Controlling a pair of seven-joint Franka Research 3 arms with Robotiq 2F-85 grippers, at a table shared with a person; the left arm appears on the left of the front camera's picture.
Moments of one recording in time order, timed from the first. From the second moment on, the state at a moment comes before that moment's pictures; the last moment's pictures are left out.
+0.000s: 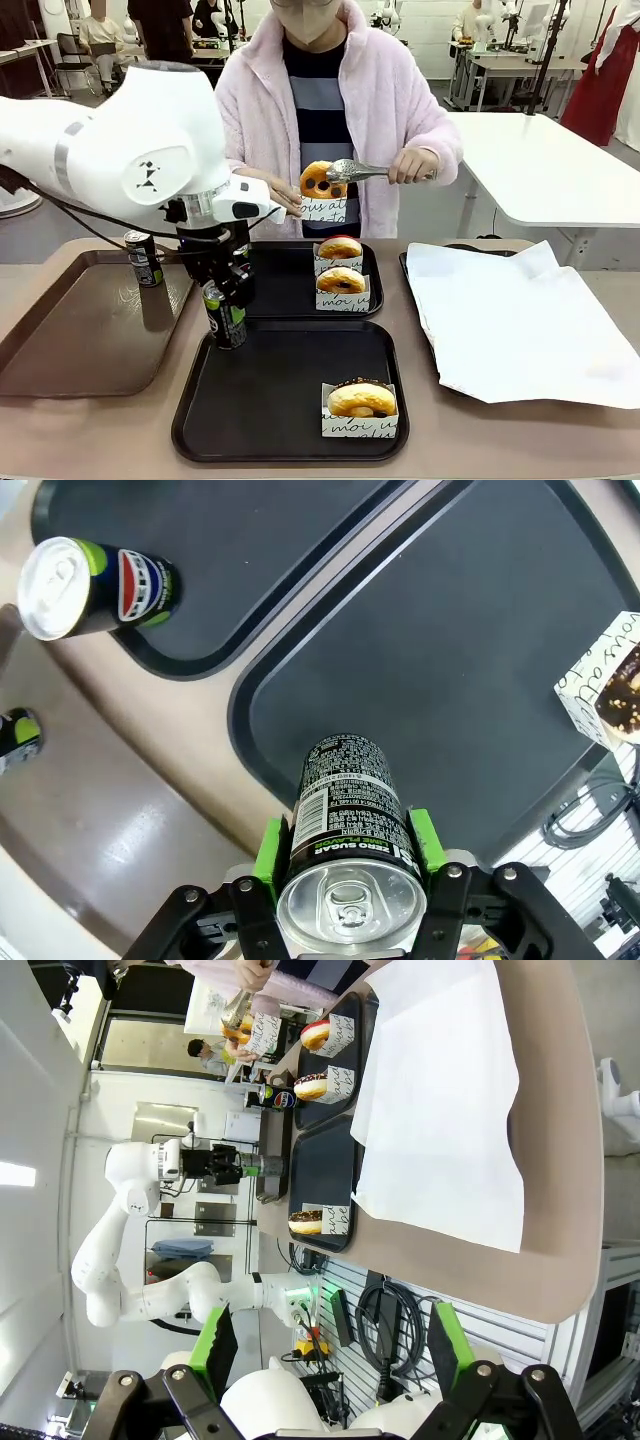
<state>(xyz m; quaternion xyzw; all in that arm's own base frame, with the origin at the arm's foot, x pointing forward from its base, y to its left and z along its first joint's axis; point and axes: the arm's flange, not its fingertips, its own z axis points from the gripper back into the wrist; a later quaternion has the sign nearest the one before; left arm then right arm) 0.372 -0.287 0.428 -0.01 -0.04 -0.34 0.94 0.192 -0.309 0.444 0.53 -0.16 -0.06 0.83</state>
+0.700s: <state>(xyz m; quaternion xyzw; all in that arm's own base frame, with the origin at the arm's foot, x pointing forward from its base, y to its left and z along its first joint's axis) 0.384 -0.306 0.380 -0.02 -0.01 -0.35 0.94 0.192 -0.309 0.444 0.53 -0.16 -0.06 0.83</state>
